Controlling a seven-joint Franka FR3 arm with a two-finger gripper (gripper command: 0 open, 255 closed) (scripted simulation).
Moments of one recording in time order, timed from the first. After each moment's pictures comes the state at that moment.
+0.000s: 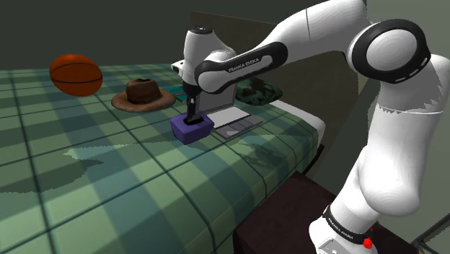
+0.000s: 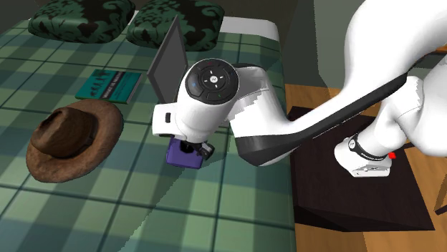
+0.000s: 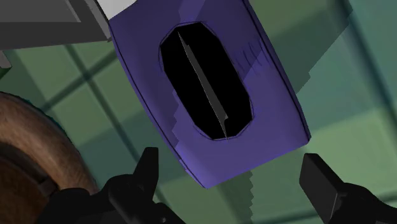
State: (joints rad) arm 0.23 0.26 0.10 -1.82 -0.36 2.30 -0.50
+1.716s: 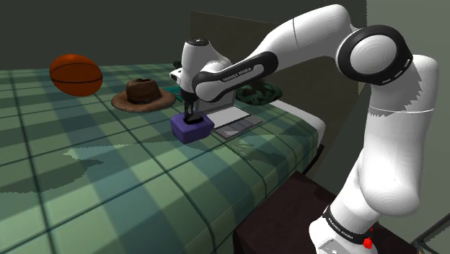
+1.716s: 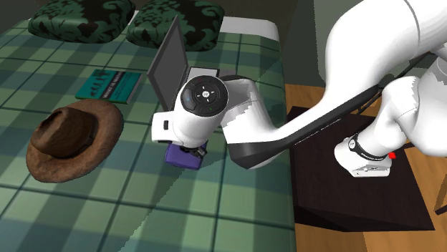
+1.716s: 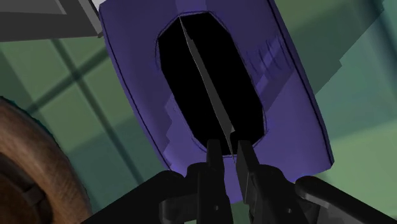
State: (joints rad) arm 0.23 0.33 0.09 -1.80 -0.38 2.36 -0.50
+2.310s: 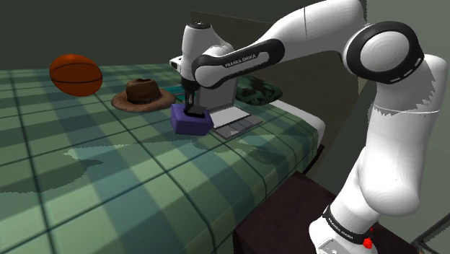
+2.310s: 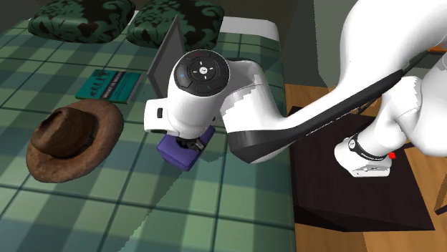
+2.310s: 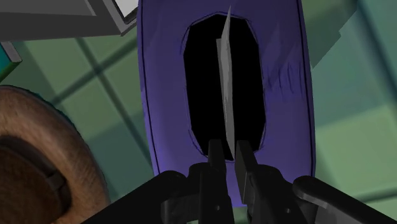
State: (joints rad) arm 0.22 0.29 0.10 -1.75 -0.35 2.27 -0.53
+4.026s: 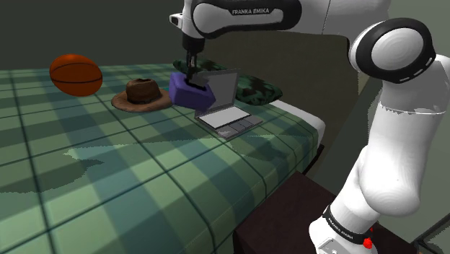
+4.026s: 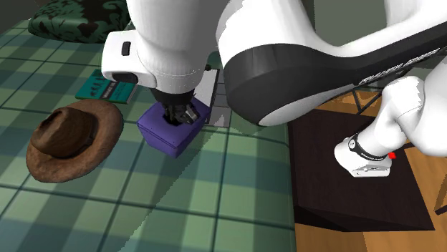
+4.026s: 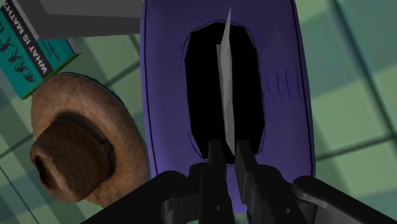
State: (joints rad) arm 0.23 0.24 0.12 -1.47 -0.29 1.94 -0.63
